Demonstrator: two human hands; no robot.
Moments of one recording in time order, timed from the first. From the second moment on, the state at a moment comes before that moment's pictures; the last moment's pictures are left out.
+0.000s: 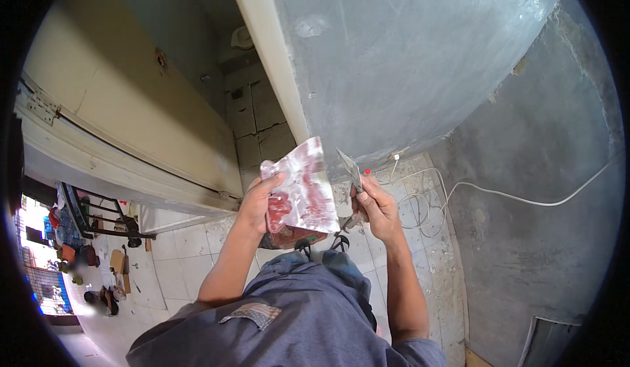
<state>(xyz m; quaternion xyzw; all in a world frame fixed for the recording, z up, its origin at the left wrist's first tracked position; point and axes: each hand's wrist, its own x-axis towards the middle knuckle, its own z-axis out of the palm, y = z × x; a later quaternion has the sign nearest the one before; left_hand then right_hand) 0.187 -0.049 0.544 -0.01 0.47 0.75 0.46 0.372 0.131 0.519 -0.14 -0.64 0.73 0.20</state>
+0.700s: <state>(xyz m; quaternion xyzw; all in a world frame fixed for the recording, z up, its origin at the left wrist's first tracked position) 0.112 -0.083 0.558 0.10 0.42 0.73 0.53 0.383 0.106 0.517 -0.12 -0.91 0.27 0.29</state>
